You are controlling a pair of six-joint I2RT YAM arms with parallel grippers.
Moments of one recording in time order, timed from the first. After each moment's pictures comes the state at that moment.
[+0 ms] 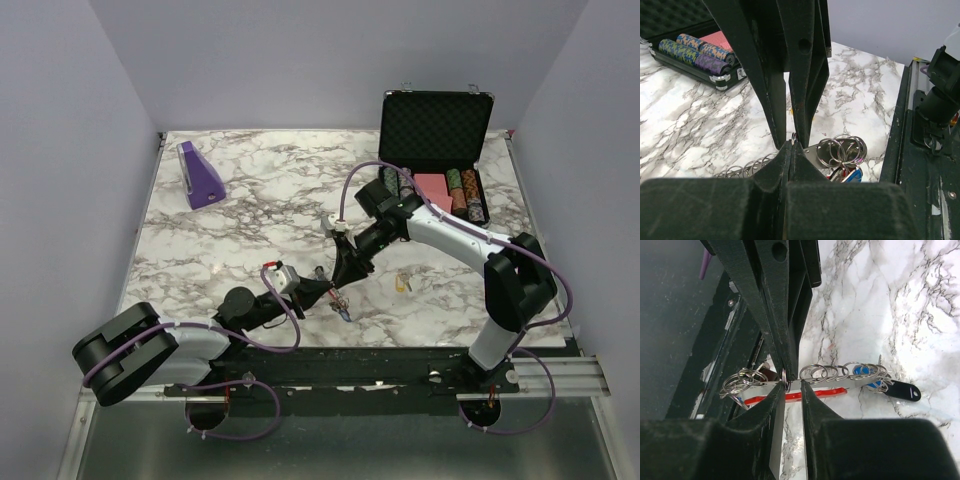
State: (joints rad) left arm -0.87 1.22 0.06 1.29 0.26 -0.17; right arm 0.65 1.72 1.27 -0.79 -1.10 -0.91
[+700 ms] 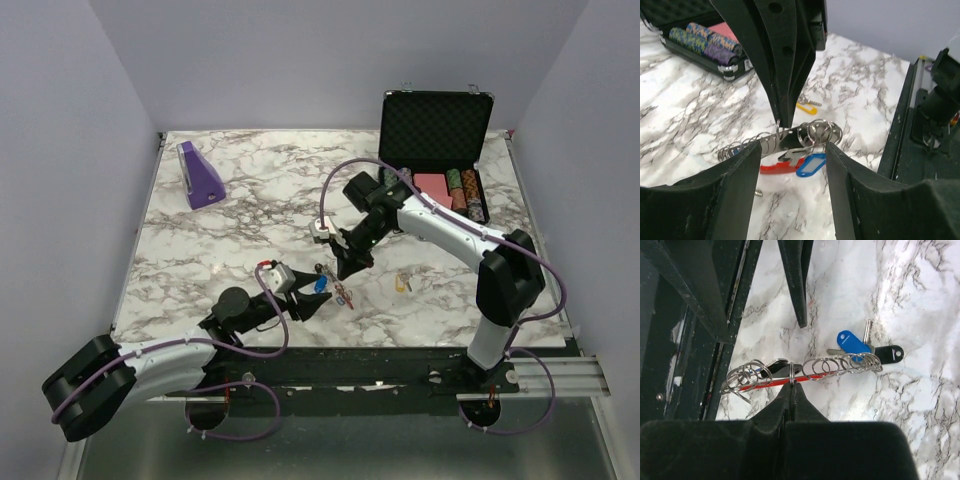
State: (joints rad) left arm -0.87 0.96 0.06 1.00 0.22 -0.18; right arm 0.70 1.79 1.47 -1.02 -0.83 -1.01
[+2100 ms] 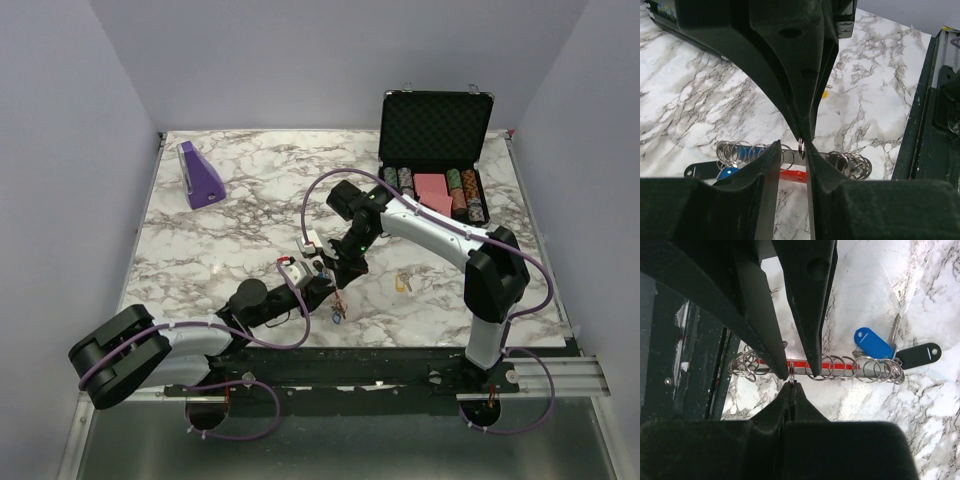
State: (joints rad) left arm -0.88 1.19 0.14 1.03 0.21 -0.12; right arm 0.79 1.86 1.55 -1.14 -0.69 -1.02
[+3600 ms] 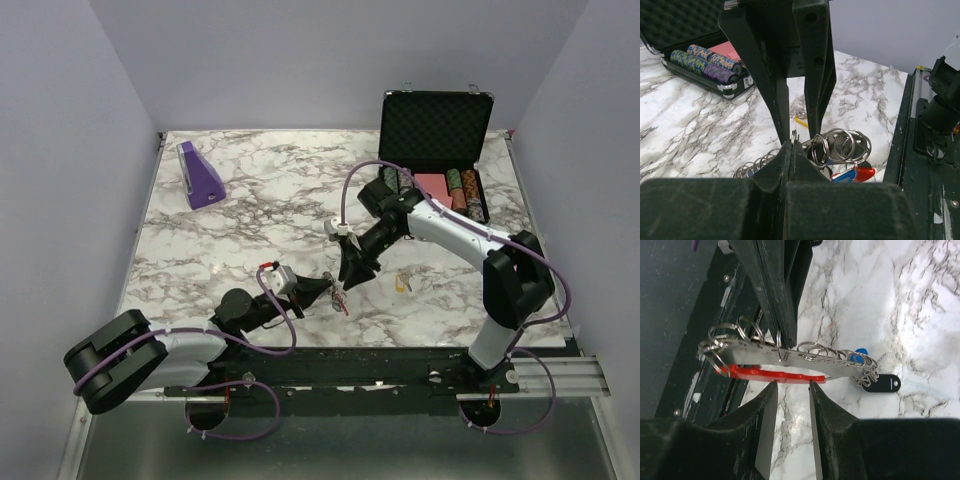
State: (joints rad) left arm -0.88 1.15 0.06 1.25 0.22 -0.16; right arm 0.62 1.75 1.33 -0.98 -1.02 -1.07
